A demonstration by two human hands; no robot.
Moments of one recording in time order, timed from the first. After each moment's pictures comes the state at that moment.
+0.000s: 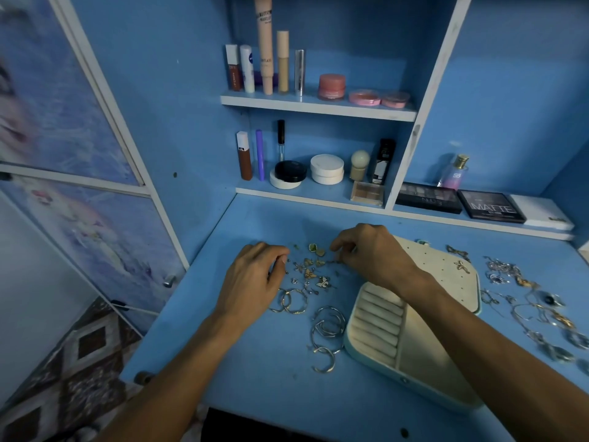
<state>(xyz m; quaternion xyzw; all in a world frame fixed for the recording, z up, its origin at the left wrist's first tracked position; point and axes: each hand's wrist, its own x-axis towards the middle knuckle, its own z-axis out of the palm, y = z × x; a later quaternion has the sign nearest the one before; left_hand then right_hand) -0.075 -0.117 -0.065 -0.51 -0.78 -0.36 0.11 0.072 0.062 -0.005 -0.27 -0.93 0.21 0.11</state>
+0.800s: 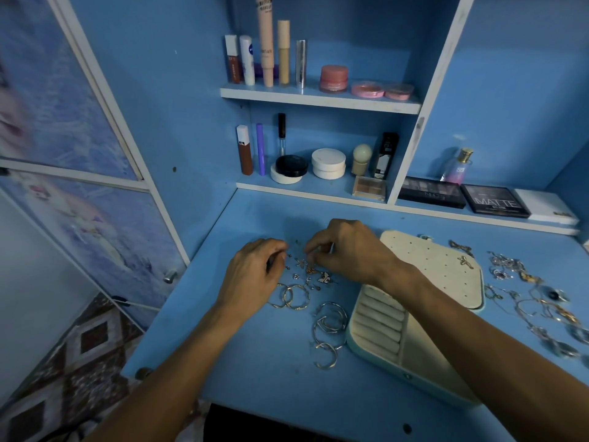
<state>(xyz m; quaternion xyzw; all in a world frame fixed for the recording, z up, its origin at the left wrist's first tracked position) -0.081 -0.114 -0.066 -0.50 -0.77 -0.40 0.05 0.050 0.045 -0.005 -0.18 -0.96 0.21 0.10</state>
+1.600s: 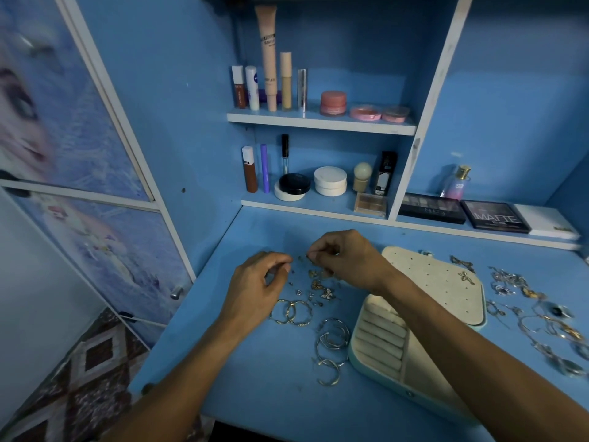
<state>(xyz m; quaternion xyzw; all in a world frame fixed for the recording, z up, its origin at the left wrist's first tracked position) -0.079 -0.118 -0.058 -0.47 -0.75 -0.46 0.01 0.047 0.045 0.001 -0.23 -0.84 0.48 0.11</state>
